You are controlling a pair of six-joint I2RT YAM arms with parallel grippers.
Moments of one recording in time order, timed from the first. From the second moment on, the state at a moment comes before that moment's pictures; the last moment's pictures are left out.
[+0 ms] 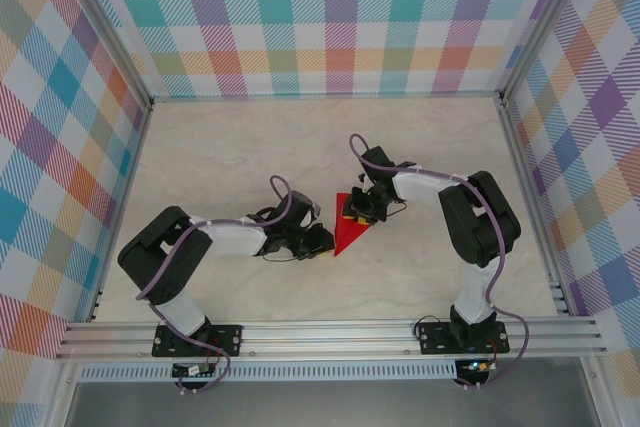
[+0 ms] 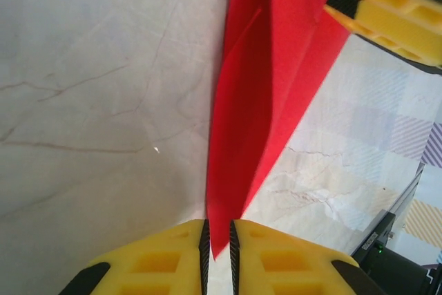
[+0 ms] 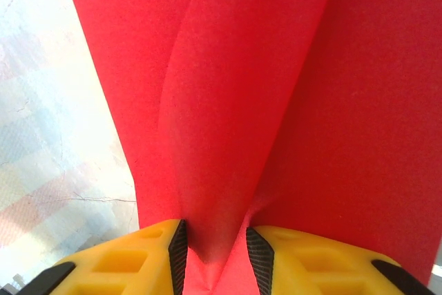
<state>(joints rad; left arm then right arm) -0.75 1.65 0.72 0.03 0.42 -0.99 0.51 1.90 1.13 -0.52 -0.41 0.70</state>
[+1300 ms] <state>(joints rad) -0.74 1.83 0.89 0.10 0.39 -0.92 0.51 1.95 1.19 -0.59 -0.41 0.70</state>
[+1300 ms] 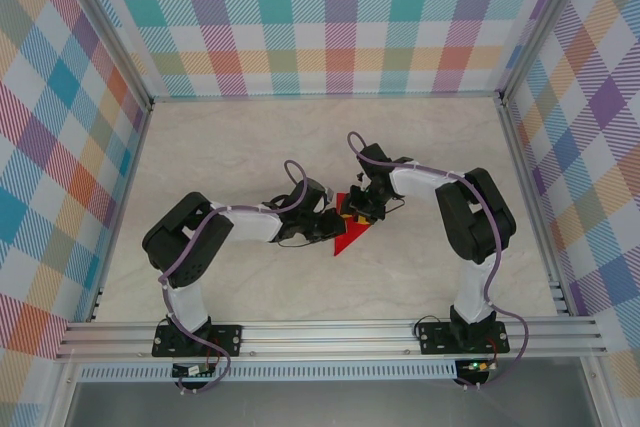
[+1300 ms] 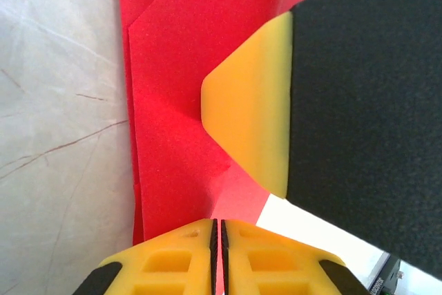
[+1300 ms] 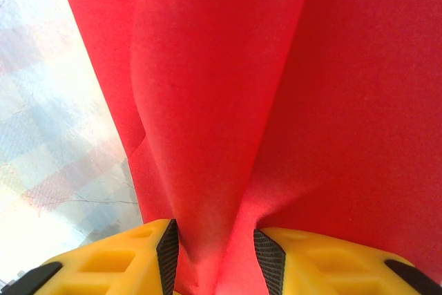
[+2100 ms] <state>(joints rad) -0.74 1.85 0.90 0.07 0.38 -0.92 0.51 1.95 1.20 -0.60 -0.41 0.70</state>
